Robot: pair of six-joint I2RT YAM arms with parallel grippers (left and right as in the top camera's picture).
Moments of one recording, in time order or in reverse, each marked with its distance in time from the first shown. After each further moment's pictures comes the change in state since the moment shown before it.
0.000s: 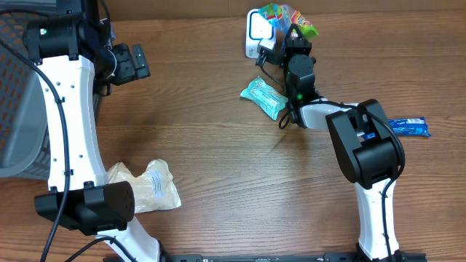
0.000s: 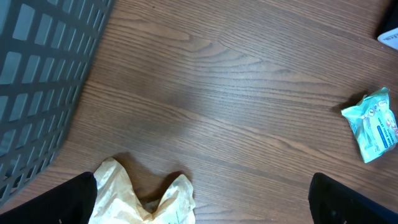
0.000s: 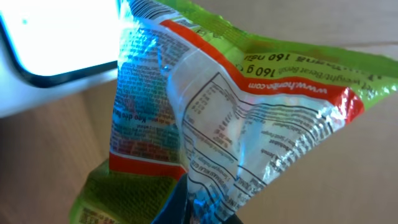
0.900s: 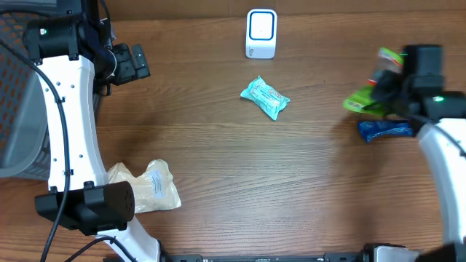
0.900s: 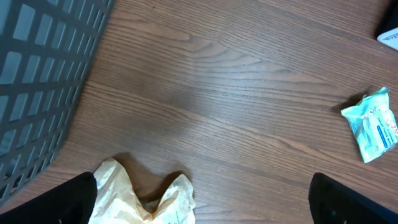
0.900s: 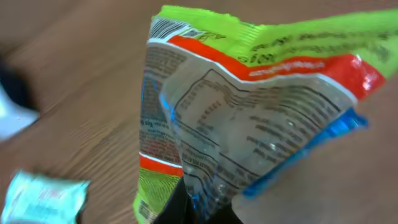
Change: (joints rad) left arm 0.000 0.000 0.000 0.000 0.000 0.000; right arm -0.487 -0.840 -0.045 -1.772 -0.340 1.973
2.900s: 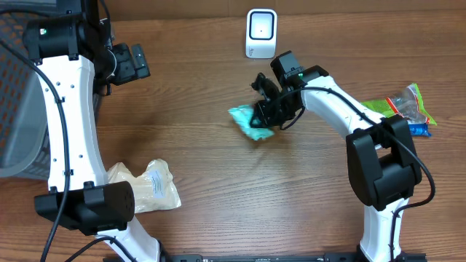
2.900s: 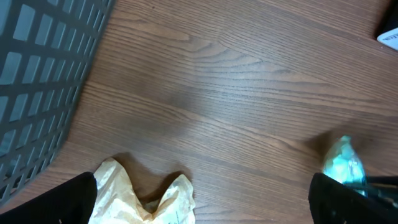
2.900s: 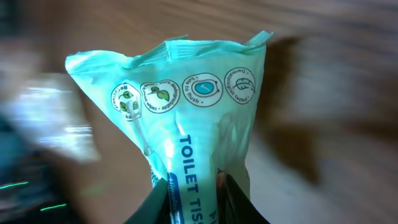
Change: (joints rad) left arm 0.000 0.000 0.000 0.000 0.000 0.000; right arm 0.530 0.642 0.291 -0.036 -0.754 -0.424
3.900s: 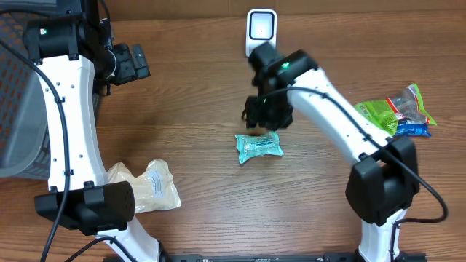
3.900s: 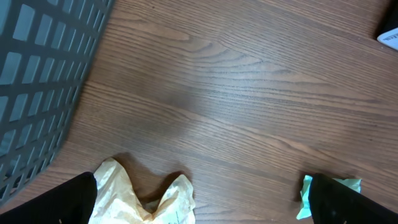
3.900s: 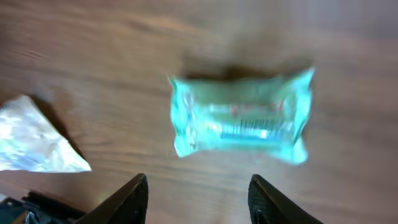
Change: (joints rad) left arm 0.000 0.000 0.000 0.000 0.000 0.000; right arm 0.147 -0.072 0.229 -0.426 0.412 0.418
